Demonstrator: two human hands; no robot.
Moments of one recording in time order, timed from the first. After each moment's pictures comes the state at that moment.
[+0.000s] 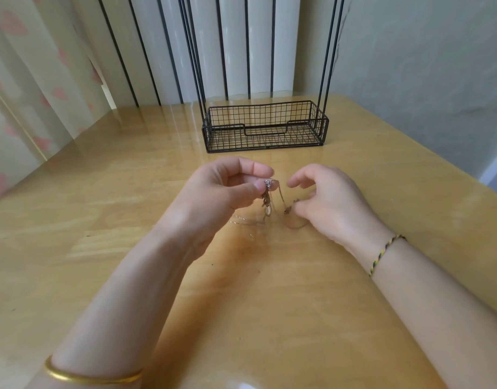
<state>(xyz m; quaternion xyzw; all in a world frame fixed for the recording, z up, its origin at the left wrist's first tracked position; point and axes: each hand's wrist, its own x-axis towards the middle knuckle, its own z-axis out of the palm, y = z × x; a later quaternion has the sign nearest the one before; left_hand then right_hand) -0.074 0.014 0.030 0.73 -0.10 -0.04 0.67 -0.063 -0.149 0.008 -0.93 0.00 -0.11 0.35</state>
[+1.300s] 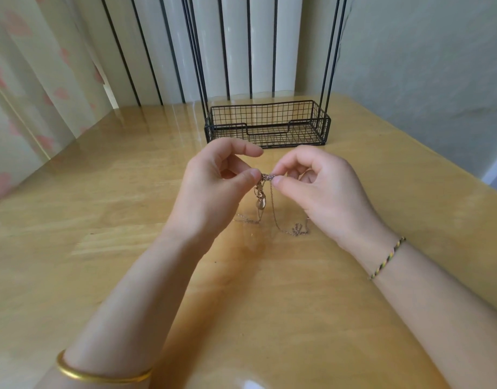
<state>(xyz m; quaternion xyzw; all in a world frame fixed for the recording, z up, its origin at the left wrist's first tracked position) -0.073 0.011 0.030 0.78 -0.13 0.14 0.60 -0.071 -0.137 0.020 -0.82 -0.13 -0.17 0.53</state>
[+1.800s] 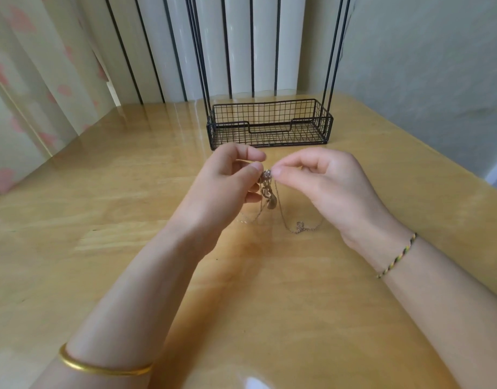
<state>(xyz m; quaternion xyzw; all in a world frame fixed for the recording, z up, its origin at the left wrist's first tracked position) -0.074 0.008 0.030 0.74 -0.08 0.02 0.67 -0.072 -0.139 0.024 -0.81 -0.11 -0.15 0.56</state>
